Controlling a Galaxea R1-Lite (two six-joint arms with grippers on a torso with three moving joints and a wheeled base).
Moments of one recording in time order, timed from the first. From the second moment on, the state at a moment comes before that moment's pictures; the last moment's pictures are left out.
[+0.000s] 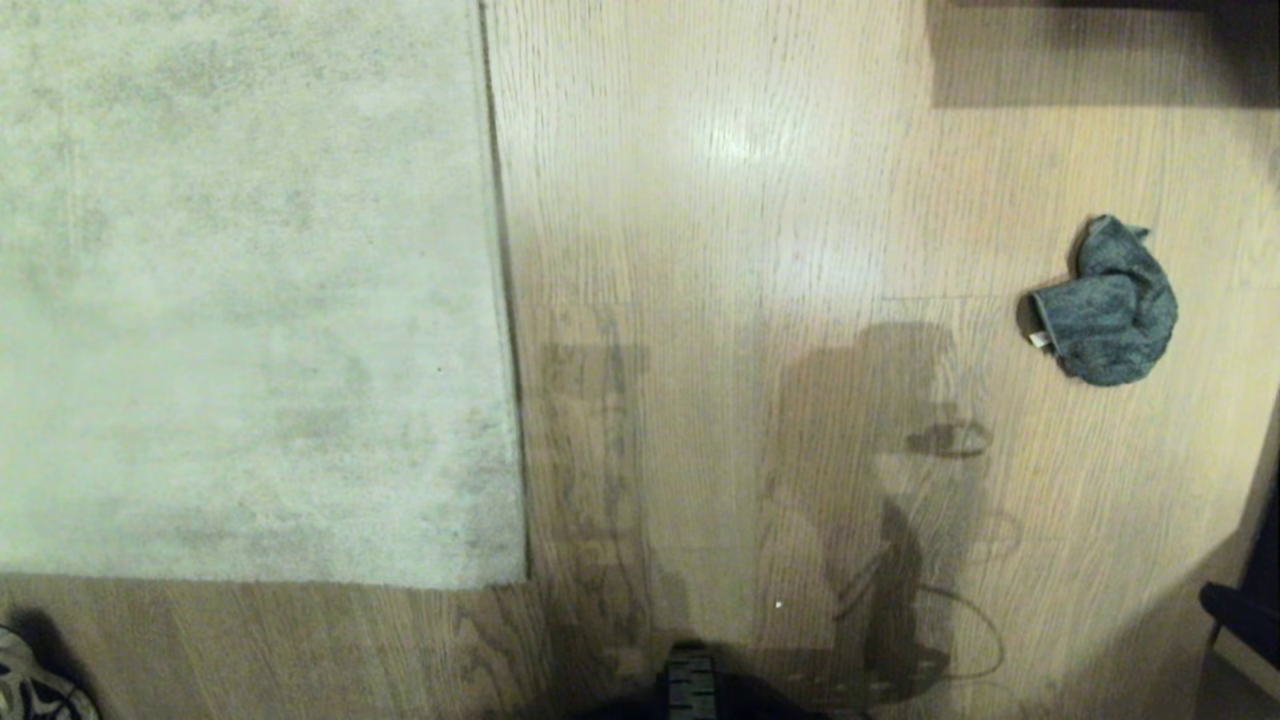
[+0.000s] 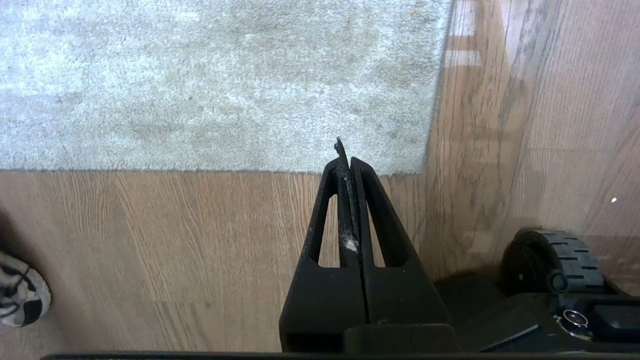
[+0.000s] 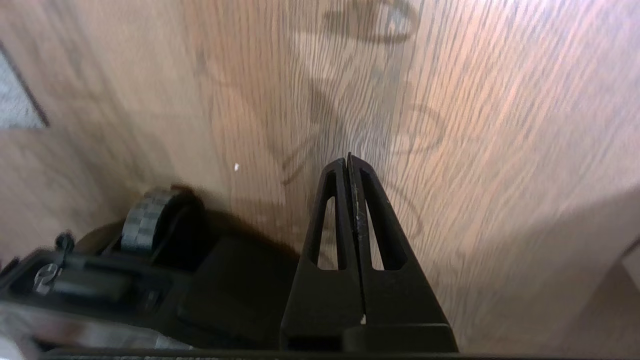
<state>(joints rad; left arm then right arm) 0.00 0.00 -0.01 0.04 0.01 -0.03 0.00 0.76 -0.20 -0.29 0.16 -0.02</state>
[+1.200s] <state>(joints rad) 0.00 0.00 -0.01 0.04 0.01 -0.03 -0.02 1.14 -0.38 -0.59 0.10 0.01</state>
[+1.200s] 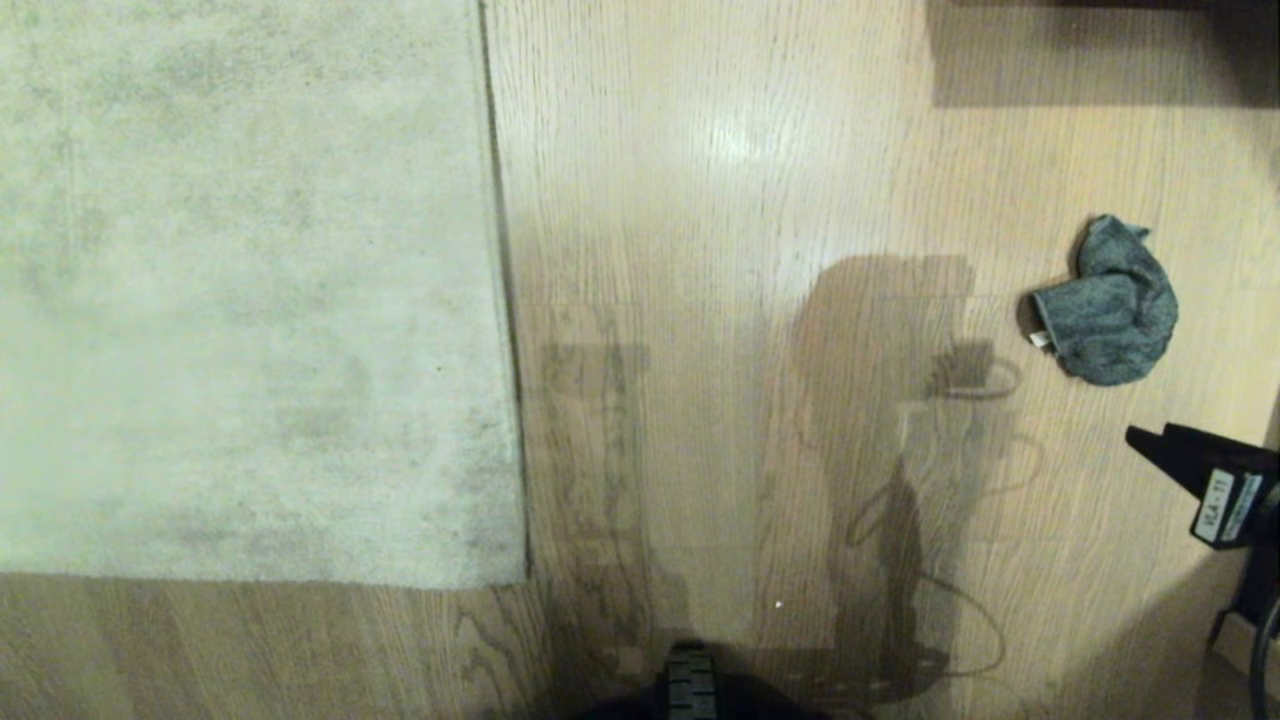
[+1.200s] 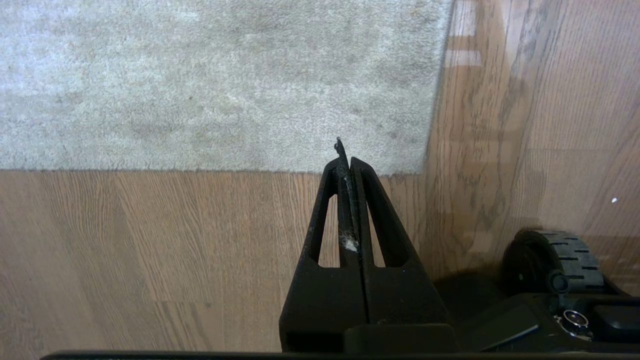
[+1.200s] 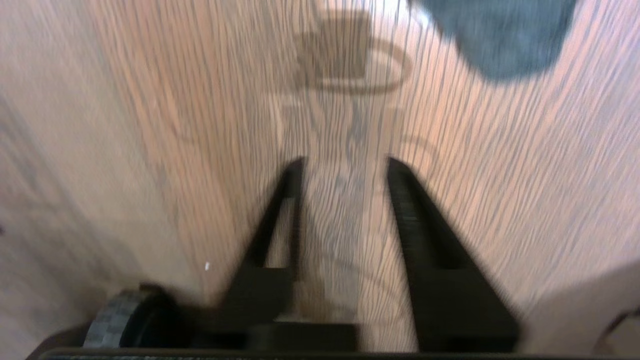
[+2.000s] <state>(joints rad) 0.00 0.00 -0.01 0.04 0.01 -0.03 -0.18 1.42 -0.64 -0.61 0.10 -0.04</state>
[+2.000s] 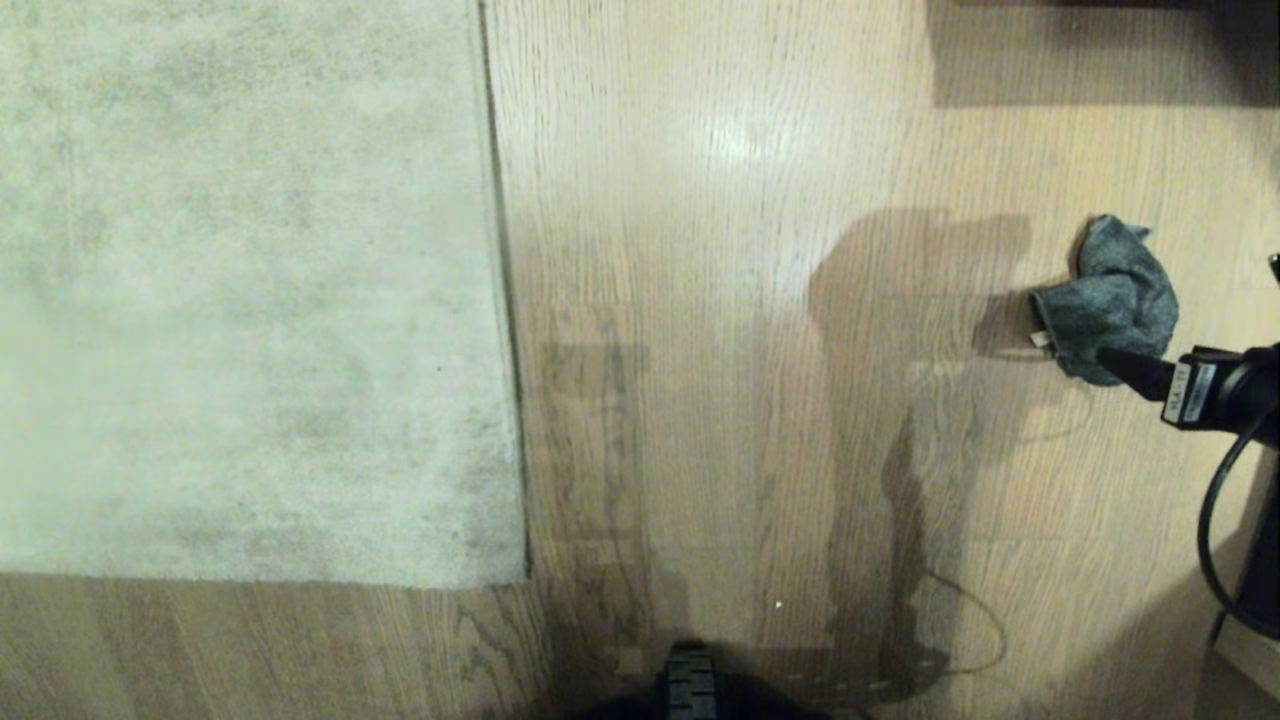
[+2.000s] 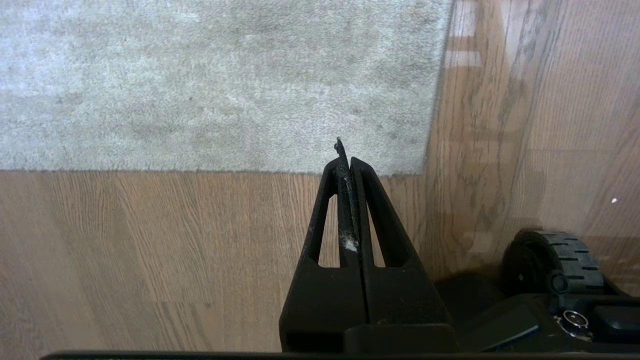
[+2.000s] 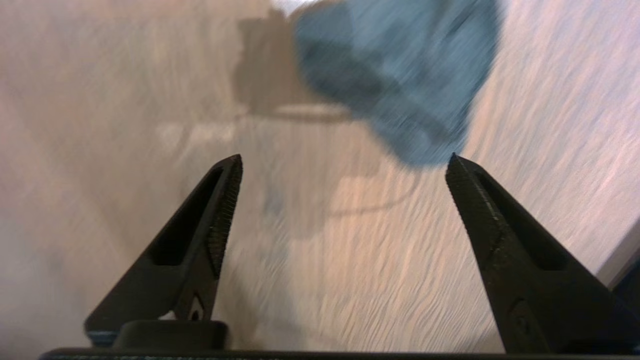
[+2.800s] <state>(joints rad) 0.00 0.00 -0.01 0.04 0.01 -0.03 -0.29 1.74 -0.79 -0.90 0.11 -0.01</state>
